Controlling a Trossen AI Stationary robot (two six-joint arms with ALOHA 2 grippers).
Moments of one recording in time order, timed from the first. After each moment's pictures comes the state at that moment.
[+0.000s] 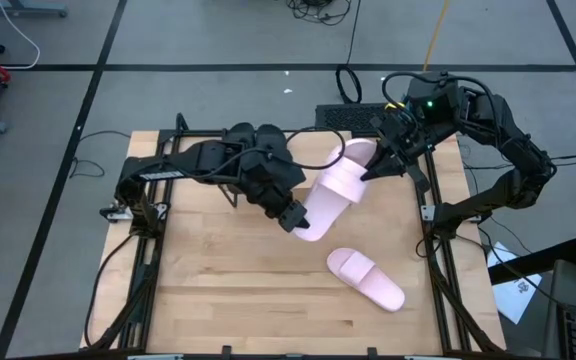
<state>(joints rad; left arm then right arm) -0.06 1.85 2.20 -1.05 0.33 -0.90 -0.31 1.34 1.95 -1.18 -0.71 -0.07</state>
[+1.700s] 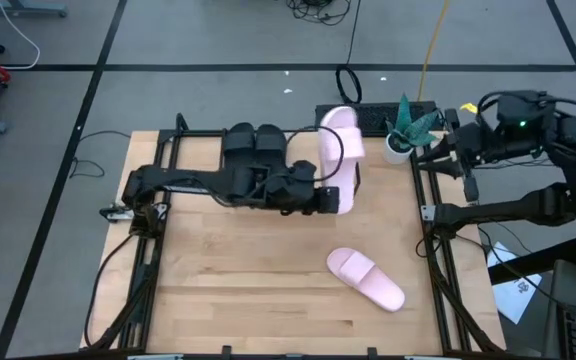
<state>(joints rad) -0.10 1.90 1.99 -0.63 -0.21 -1.28 -0.31 0.97 1.79 -1.30 -0.33 -0.22</state>
